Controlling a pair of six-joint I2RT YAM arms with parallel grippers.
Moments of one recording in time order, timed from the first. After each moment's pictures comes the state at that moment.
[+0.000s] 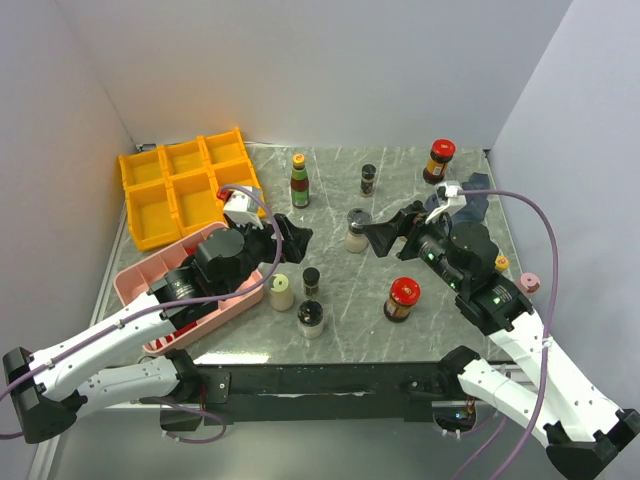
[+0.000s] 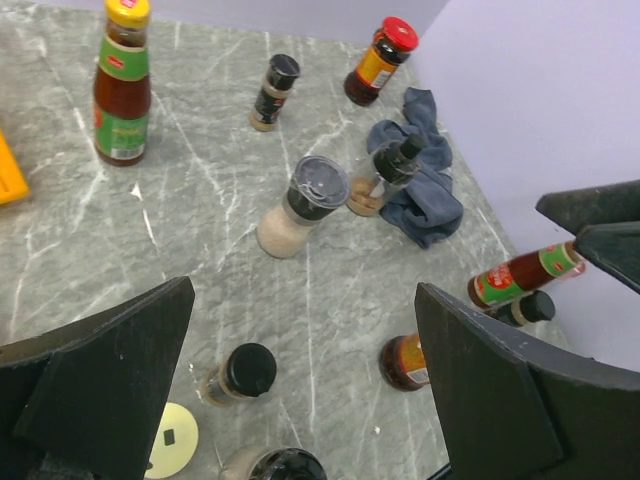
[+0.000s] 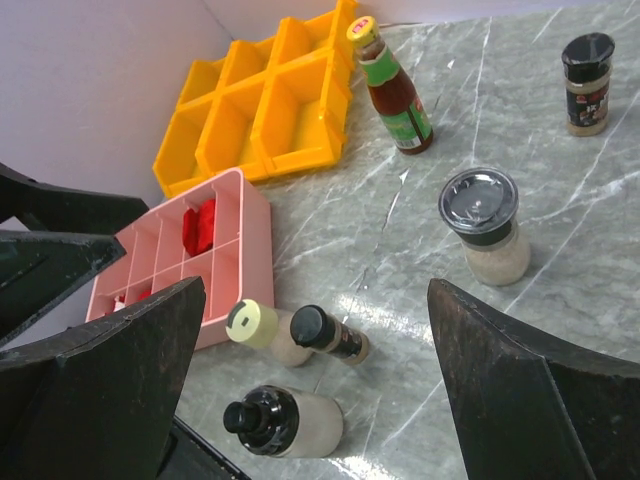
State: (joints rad) left arm -0.93 0.93 0.90 -0.12 -0.39 -0.55; right arm 0.56 0.74 0.87 -0.28 0.01 0.51
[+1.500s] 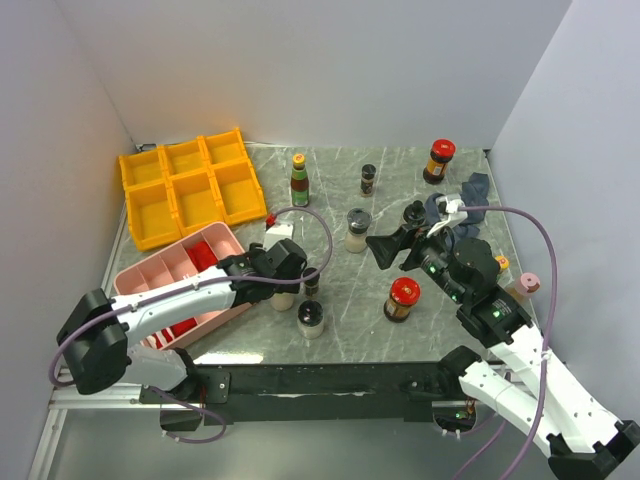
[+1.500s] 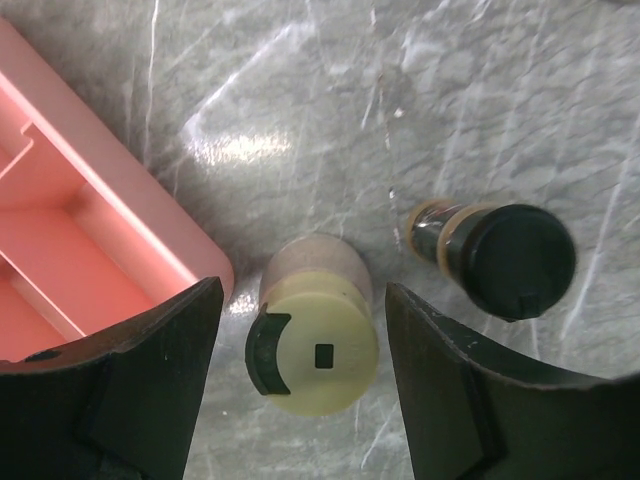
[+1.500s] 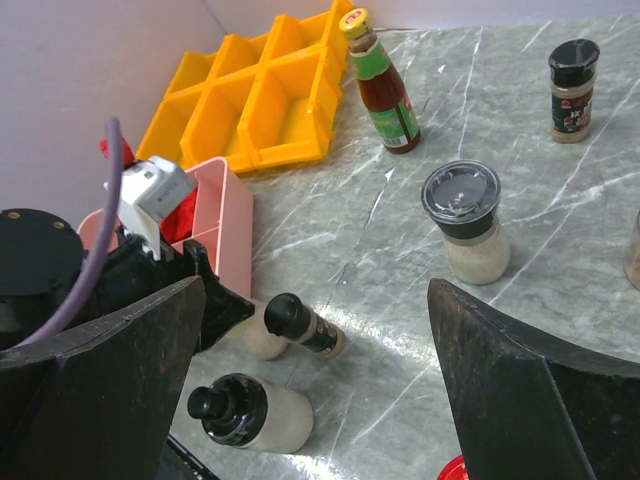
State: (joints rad) left arm -0.93 1.32 0.91 -0.54 -0.51 -0.66; right arm 0.56 0.64 0.75 -0.22 0.01 0.45
